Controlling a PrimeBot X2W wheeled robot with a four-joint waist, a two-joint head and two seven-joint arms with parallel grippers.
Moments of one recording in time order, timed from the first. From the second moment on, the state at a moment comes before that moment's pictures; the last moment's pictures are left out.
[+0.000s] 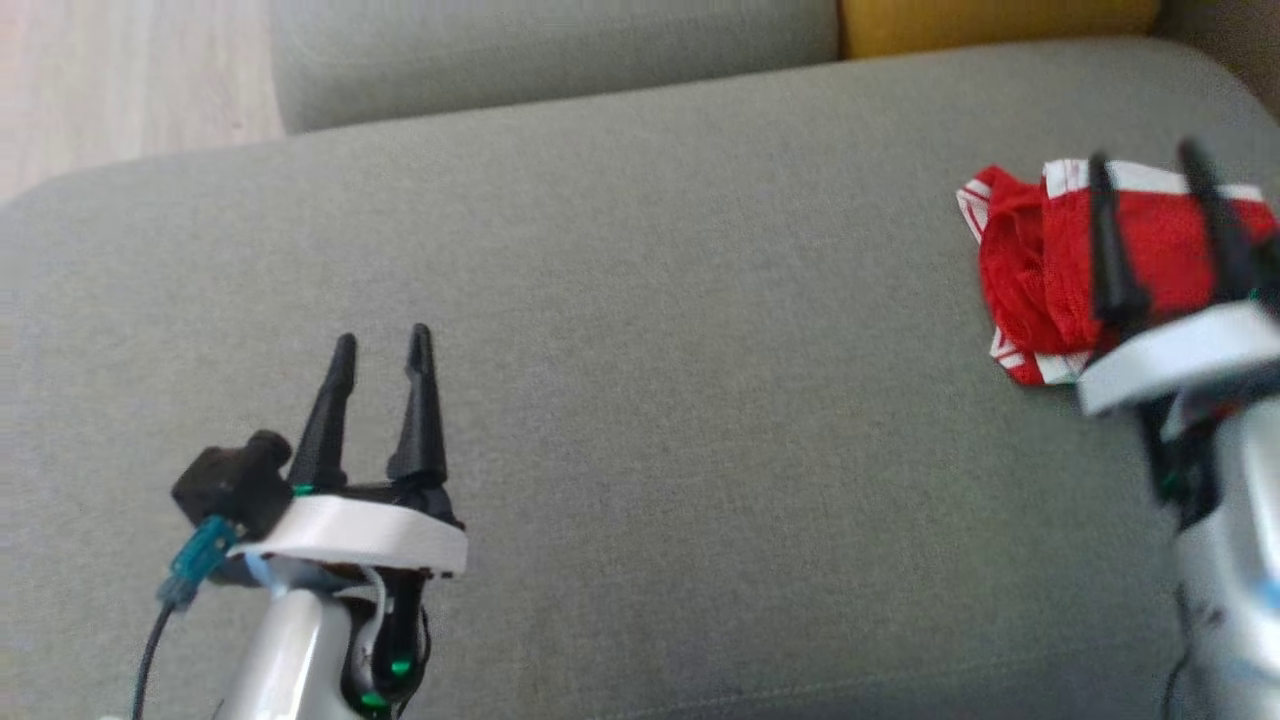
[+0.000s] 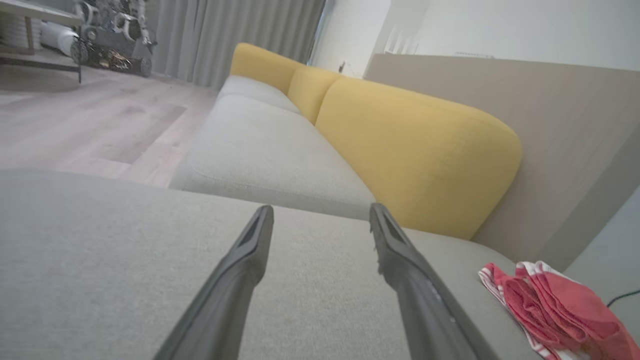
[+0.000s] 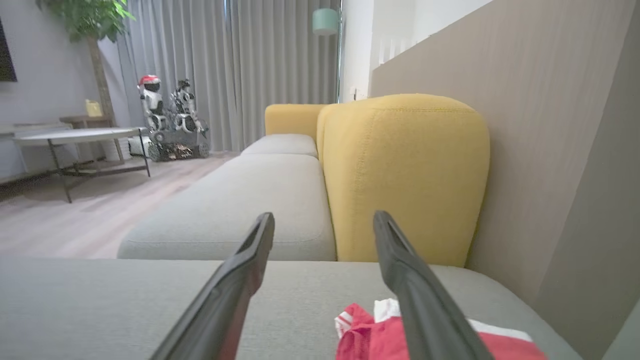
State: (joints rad) left arm -0.12 0.05 -0.23 0.12 -0.42 0.05 -0.26; right arm -0.42 -0.27 0.05 0.34 0.23 0.13 -0.11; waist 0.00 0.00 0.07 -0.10
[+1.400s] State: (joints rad) left arm 0.08 0.05 -0.14 0.07 -0.48 -0.05 -0.26; right arm -0.02 -0.05 0.02 0.25 0.12 0.13 -0.25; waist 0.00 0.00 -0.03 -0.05
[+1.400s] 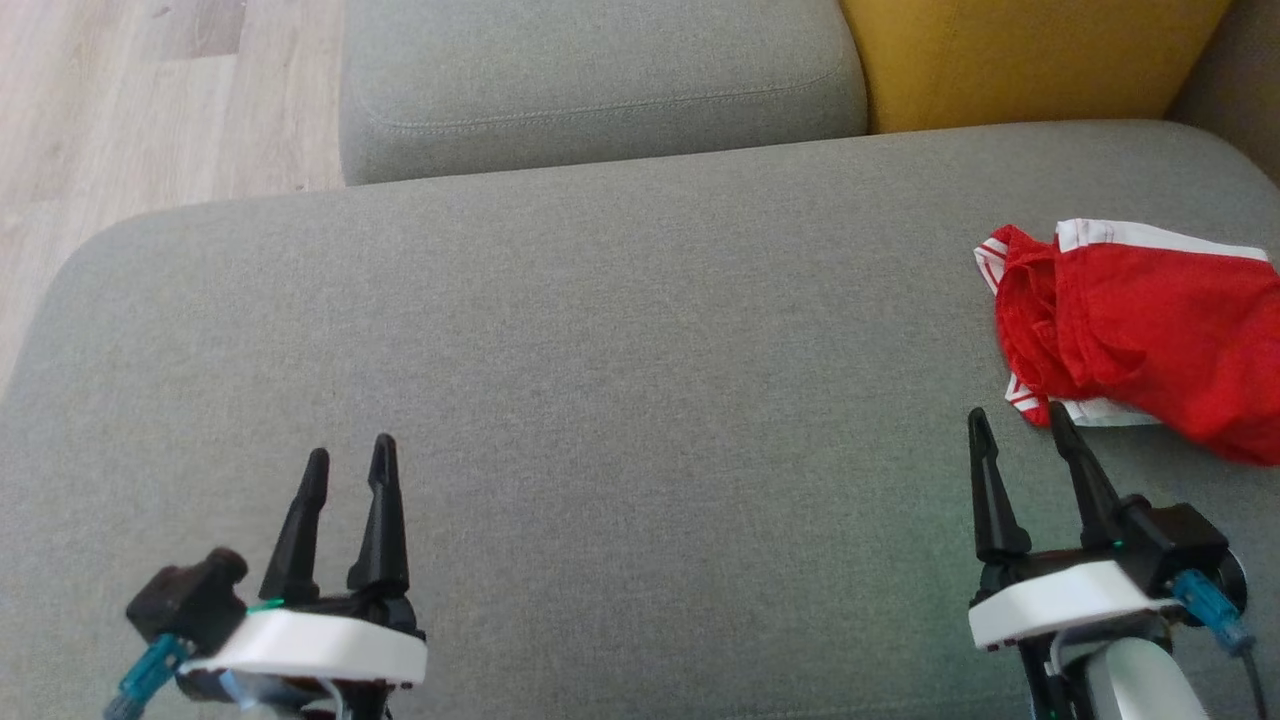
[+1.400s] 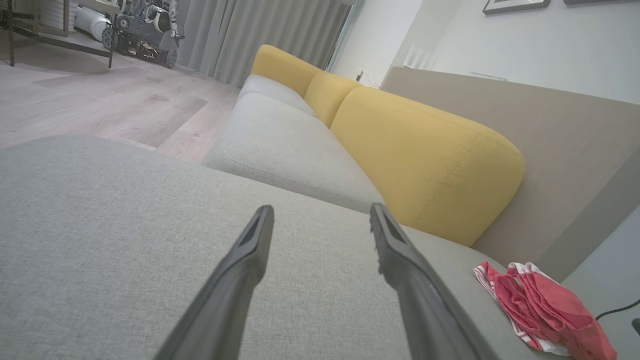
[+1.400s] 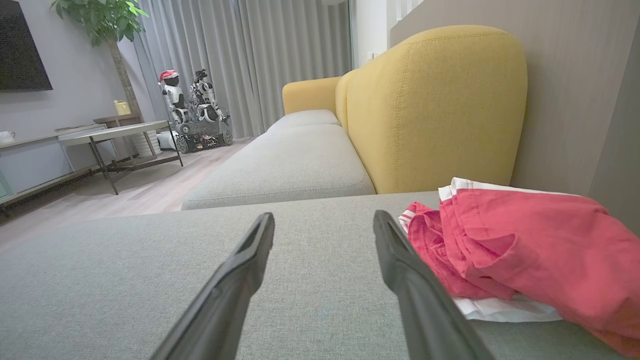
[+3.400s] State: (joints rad) left arm 0.07 0.05 -0.07 0.19 -0.95 -0.07 -0.12; right arm 0.01 -0.05 -0.02 0.32 0.71 0.13 -0.11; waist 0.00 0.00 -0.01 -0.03
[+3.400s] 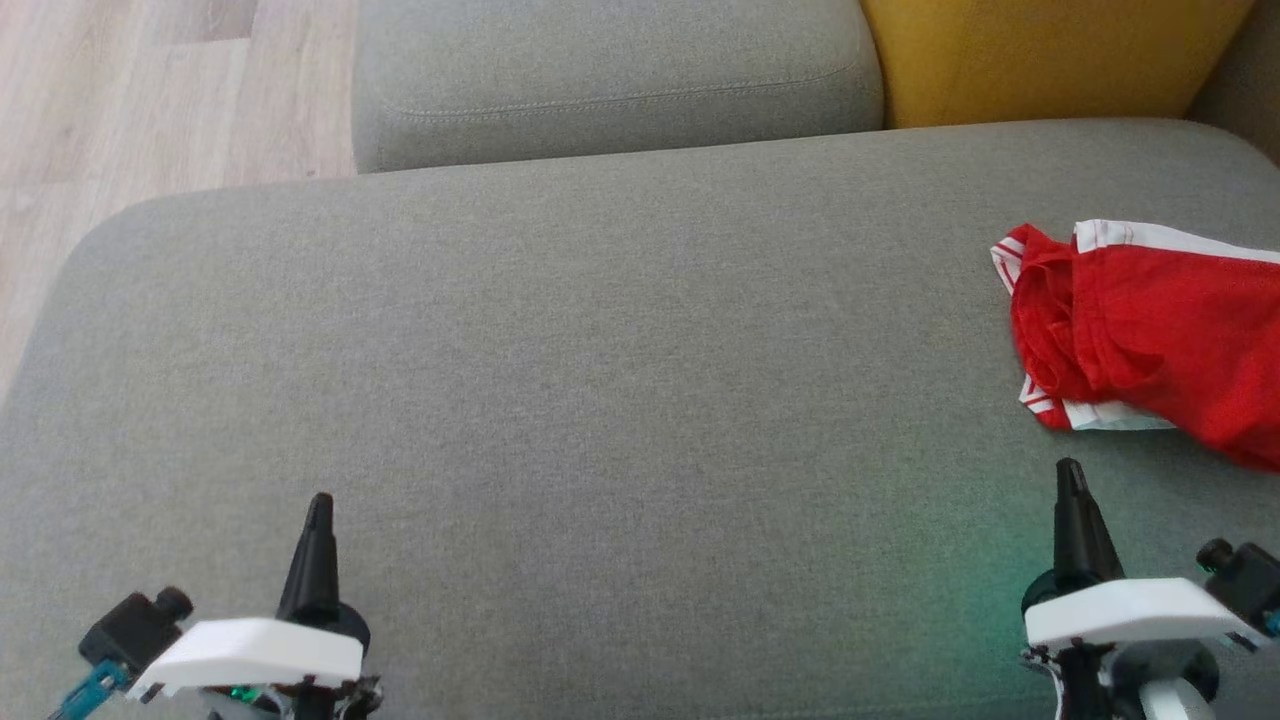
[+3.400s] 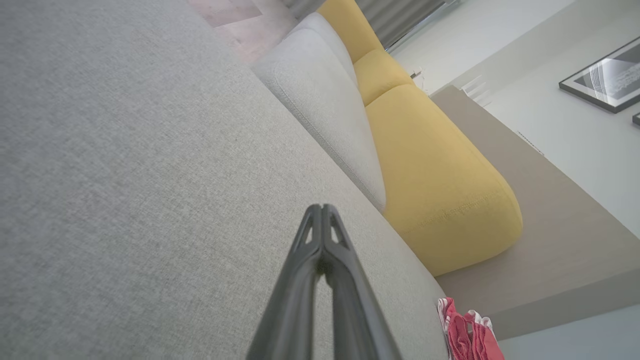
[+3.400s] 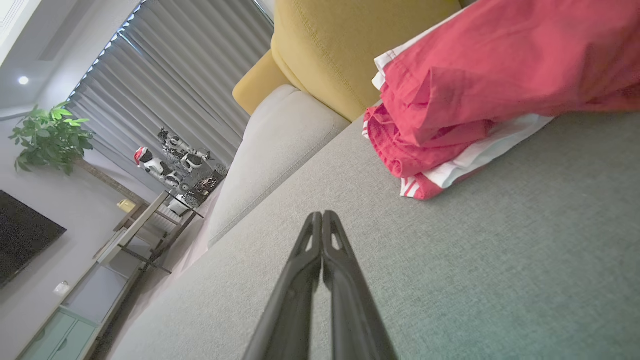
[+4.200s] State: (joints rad) left arm 0.03 0.05 -0.03 0.22 -1.16 -0.09 -0.06; right arm -0.01 -0.05 -0.05 0.30 0.99 0.13 -0.05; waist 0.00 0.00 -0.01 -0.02
